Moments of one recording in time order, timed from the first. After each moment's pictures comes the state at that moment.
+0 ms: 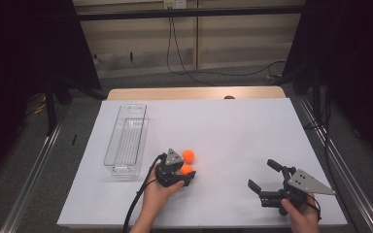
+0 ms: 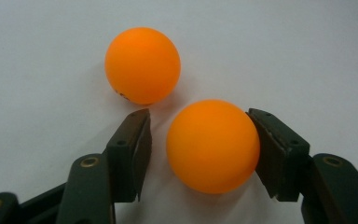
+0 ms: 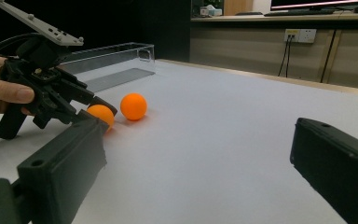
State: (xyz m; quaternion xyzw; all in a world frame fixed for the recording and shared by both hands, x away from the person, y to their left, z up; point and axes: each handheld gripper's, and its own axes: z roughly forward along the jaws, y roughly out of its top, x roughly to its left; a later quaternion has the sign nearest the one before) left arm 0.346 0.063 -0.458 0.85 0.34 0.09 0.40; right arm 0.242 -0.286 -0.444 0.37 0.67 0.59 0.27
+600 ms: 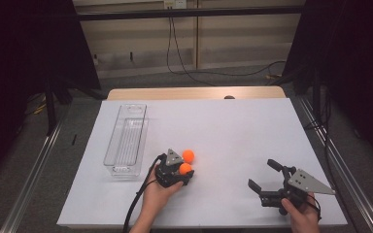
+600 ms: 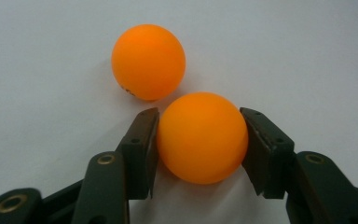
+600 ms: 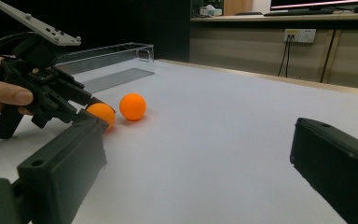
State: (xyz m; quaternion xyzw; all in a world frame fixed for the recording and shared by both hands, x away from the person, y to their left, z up) left arm 0.345 0.064 -0.457 0.85 0.35 0.10 0.39; right arm 0.243 -0.287 -0.444 0.38 0.67 0.59 0.27
